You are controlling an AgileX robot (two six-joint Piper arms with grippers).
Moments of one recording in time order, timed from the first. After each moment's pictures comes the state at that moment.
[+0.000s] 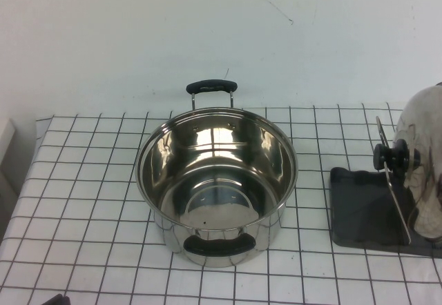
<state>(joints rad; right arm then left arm) 0.02 -0.01 0.03 -0.02 0.42 -0.03 -0.38 0.31 0.03 1.75 -0.14 -1.88</state>
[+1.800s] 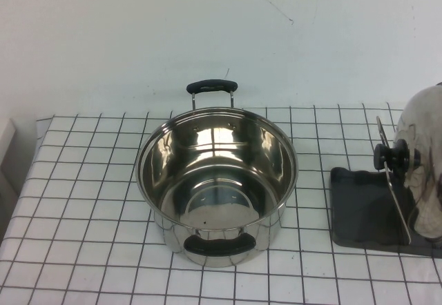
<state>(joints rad) 0.02 -0.01 0.03 -0.02 0.42 -0.03 0.07 -0.01 0.02 -0.22 0.38 0.06</state>
